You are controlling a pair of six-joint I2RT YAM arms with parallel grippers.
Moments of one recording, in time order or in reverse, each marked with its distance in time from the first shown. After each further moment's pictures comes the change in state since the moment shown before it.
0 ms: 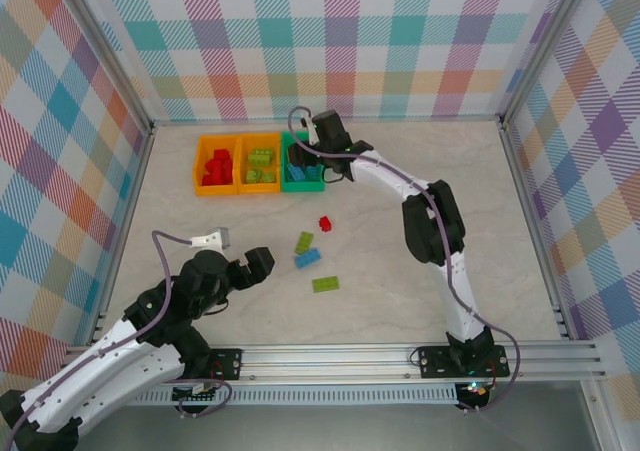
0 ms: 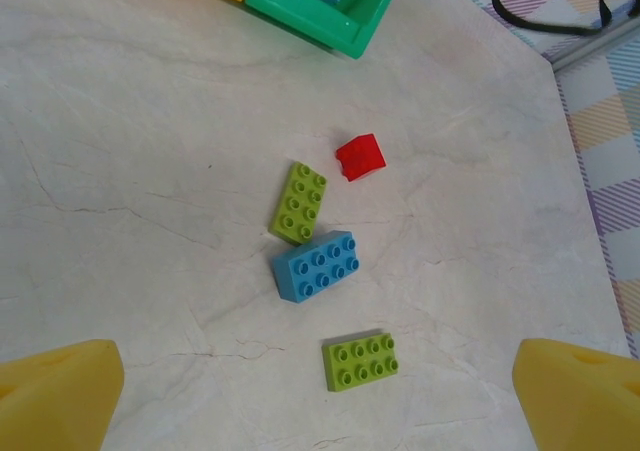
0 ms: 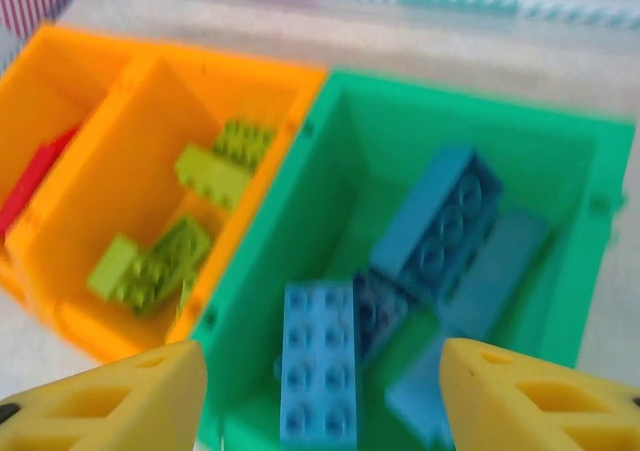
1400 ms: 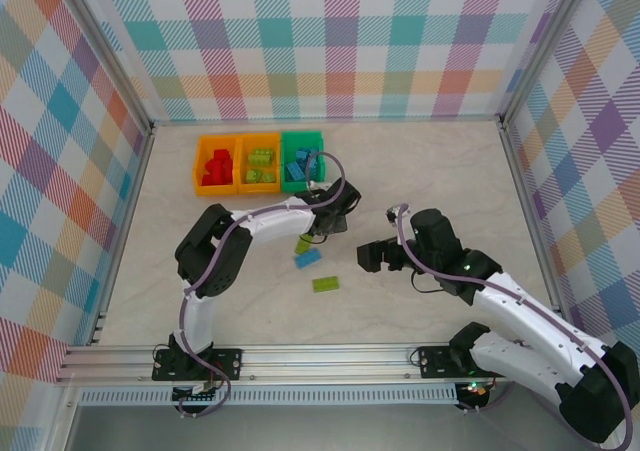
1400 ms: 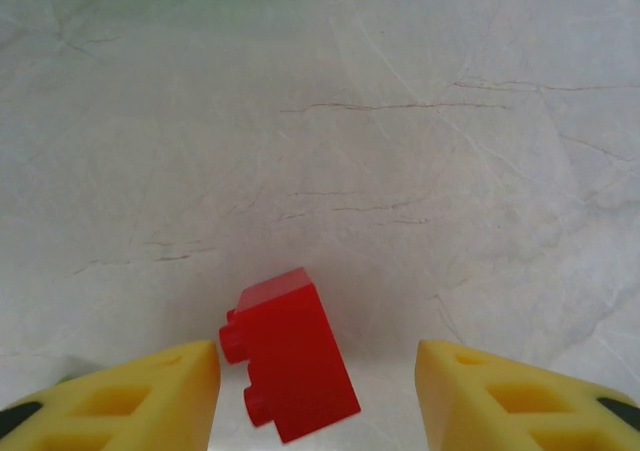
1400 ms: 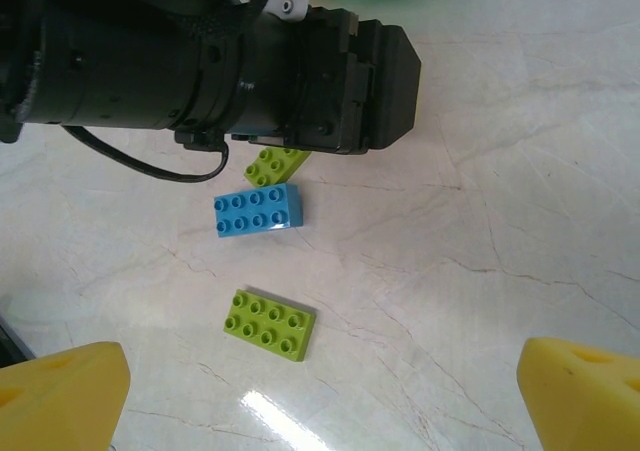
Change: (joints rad) left arm 0.013 1.508 0.884 0.079 -0.047 0.064; right arm 0.037 -1.355 -1.243 -0.130 -0.082 0.122
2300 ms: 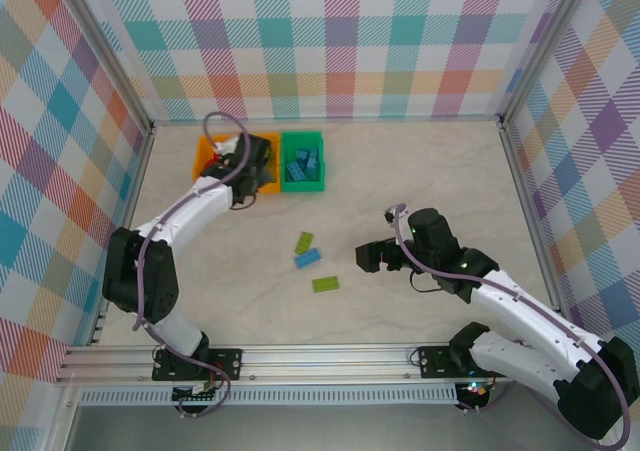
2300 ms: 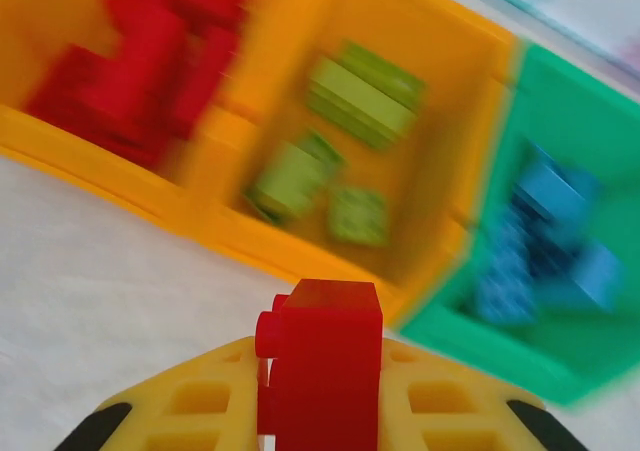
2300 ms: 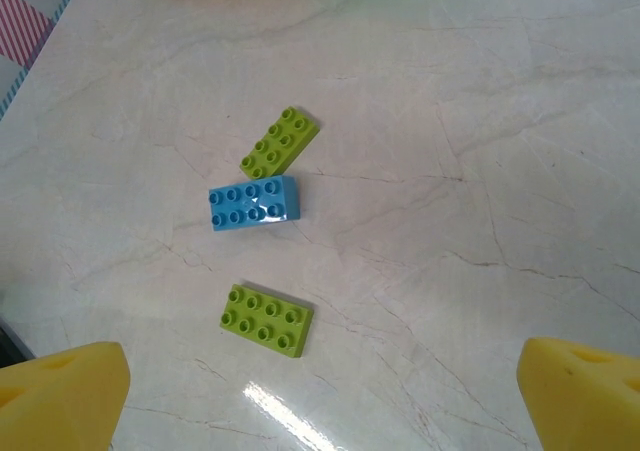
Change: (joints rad) left arm 0.451 -0.378 -0.139 0.008 -0.071 0.084; right arm 0.000 0.027 0.000 0.005 -0.013 0.001
